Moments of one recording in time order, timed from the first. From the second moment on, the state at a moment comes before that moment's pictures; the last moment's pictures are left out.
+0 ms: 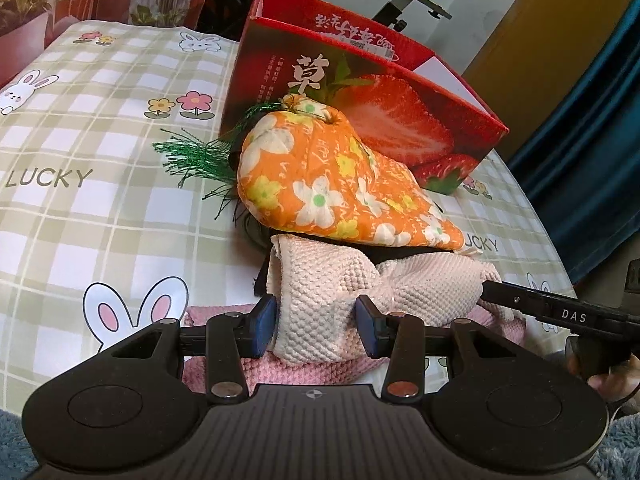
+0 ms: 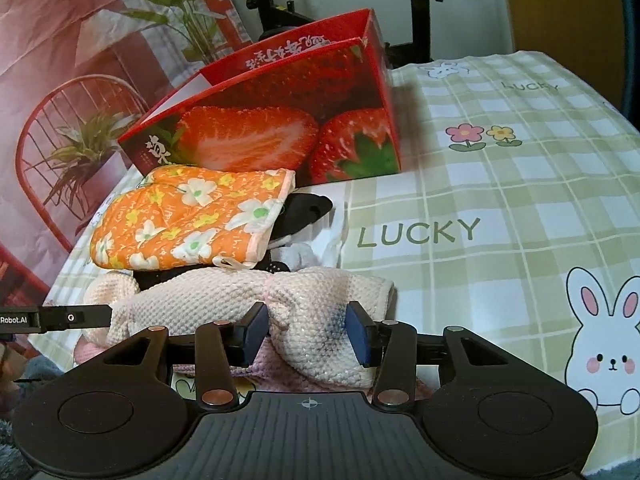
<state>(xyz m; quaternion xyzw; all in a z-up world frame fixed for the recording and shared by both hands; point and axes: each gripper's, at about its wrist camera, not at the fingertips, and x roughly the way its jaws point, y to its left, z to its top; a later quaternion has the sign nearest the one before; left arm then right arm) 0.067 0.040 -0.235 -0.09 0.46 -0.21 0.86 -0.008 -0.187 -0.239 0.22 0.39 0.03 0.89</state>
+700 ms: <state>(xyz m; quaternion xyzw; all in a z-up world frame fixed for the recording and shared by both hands) 0.047 0.039 -0.207 -0.07 0.38 -0.26 0.88 -0.030 -0.181 -0.202 0.20 0.30 0.07 0.93</state>
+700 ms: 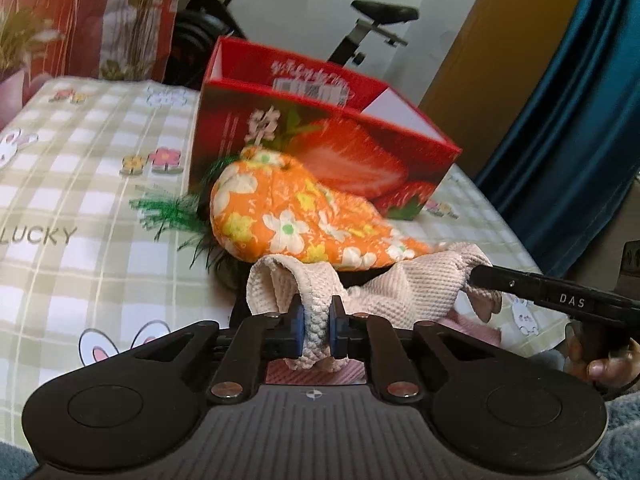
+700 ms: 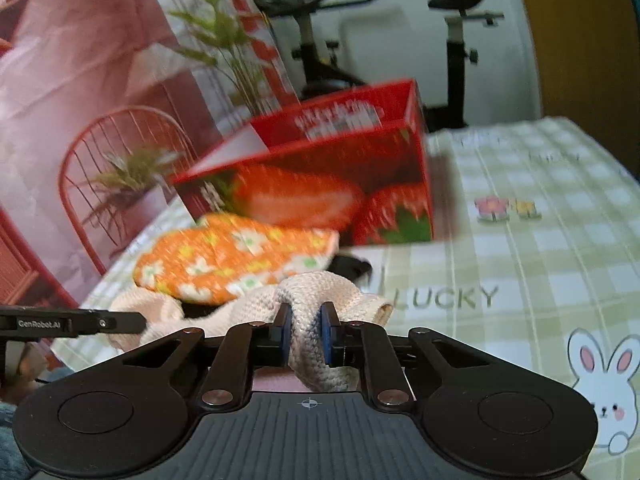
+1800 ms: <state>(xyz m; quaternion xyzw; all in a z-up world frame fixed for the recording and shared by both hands) 0.137 0.018 -0.112 -0.04 0.24 -0.21 0.95 0.071 -0.189 -0.096 0.12 0.20 0.09 0.97</state>
